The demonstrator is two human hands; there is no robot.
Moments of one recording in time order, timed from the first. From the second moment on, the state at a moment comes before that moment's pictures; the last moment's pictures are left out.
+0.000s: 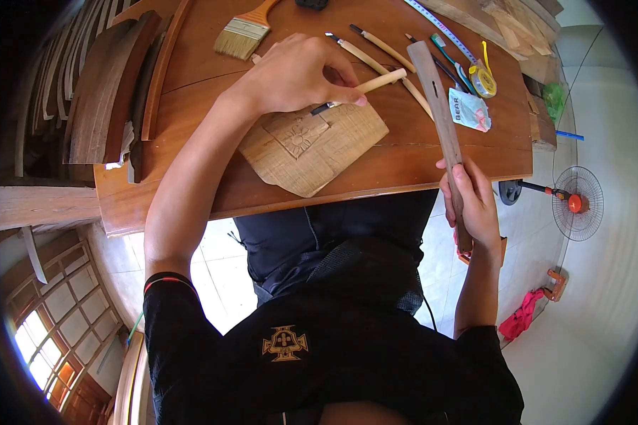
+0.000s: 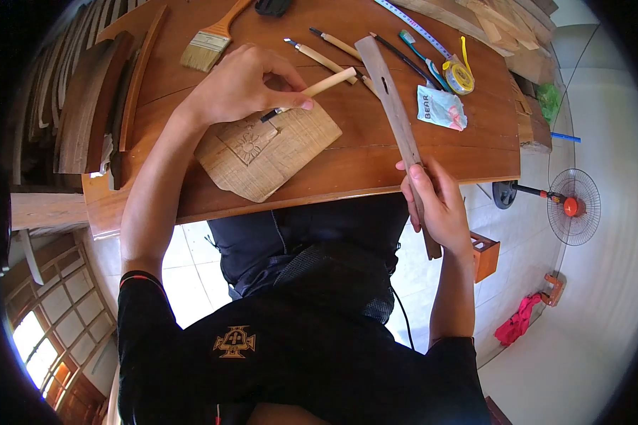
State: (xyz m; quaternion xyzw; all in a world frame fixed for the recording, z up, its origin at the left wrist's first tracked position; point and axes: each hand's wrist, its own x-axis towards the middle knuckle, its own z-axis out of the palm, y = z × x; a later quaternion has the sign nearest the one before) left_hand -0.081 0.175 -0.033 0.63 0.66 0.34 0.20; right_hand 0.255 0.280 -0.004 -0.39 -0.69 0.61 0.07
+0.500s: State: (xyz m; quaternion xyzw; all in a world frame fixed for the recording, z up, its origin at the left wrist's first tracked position) left_hand -0.084 0.172 -0.034 0.64 0.65 0.33 0.24; right_hand 0.258 0.266 -0.010 -0.40 -0.68 0.62 0.07
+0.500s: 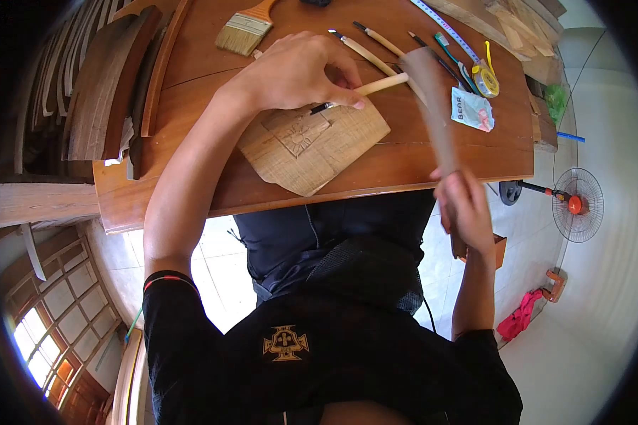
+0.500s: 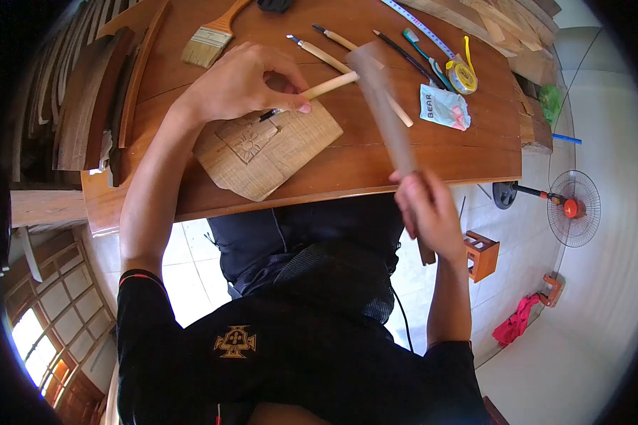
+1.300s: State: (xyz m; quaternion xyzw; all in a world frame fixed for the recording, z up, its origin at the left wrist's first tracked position) left_hand -0.097 0.169 -0.020 0.64 0.64 0.27 0.33; right_hand 0.260 0.255 -0.020 -0.38 -0.67 0.63 0.07
